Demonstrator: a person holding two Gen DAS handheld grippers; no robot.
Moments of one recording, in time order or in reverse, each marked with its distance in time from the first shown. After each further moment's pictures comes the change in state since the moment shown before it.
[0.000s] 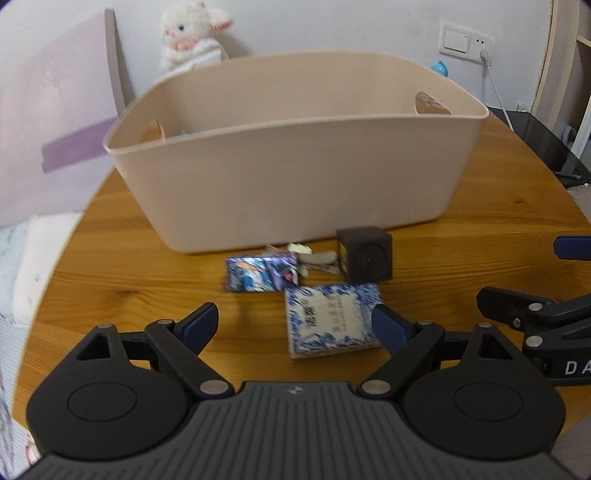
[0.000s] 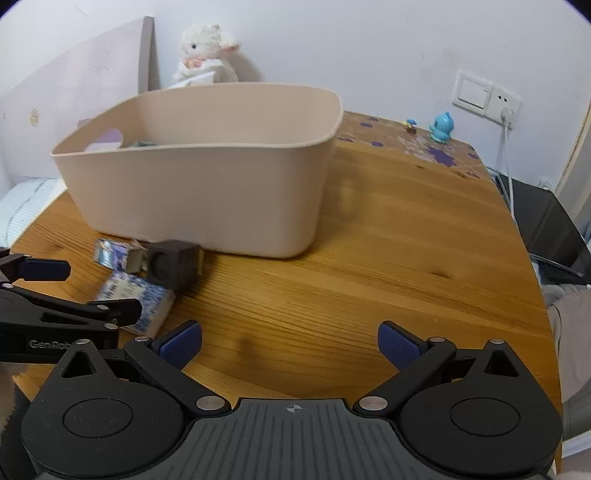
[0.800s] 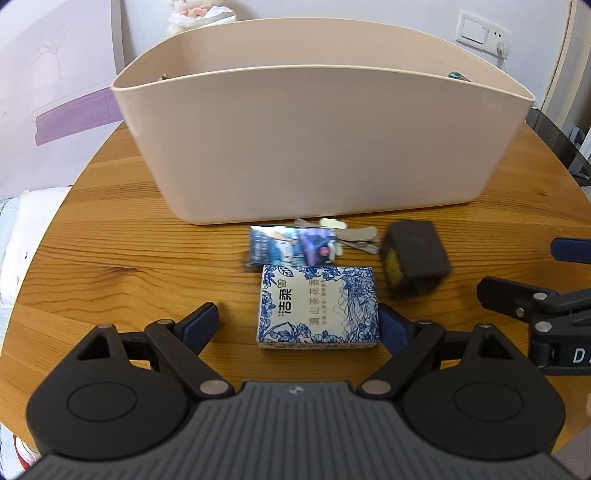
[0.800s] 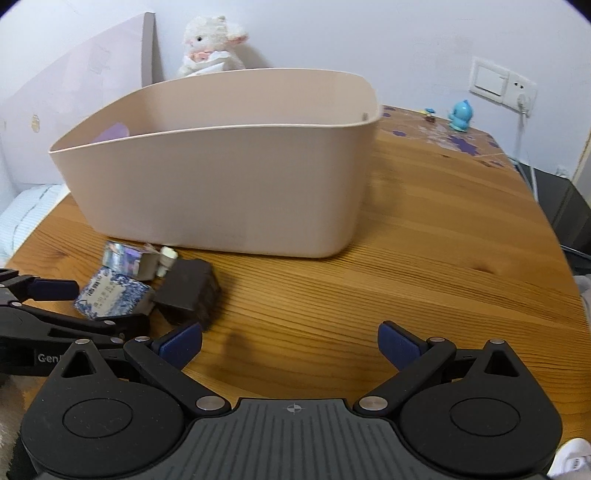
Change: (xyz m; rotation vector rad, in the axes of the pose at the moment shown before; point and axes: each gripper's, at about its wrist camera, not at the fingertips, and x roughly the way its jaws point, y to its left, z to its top) left arm 0.026 0.029 -0.008 -0.031 0.046 -0.020; right arm 0.030 0.034 0.006 0.037 0.006 0.046
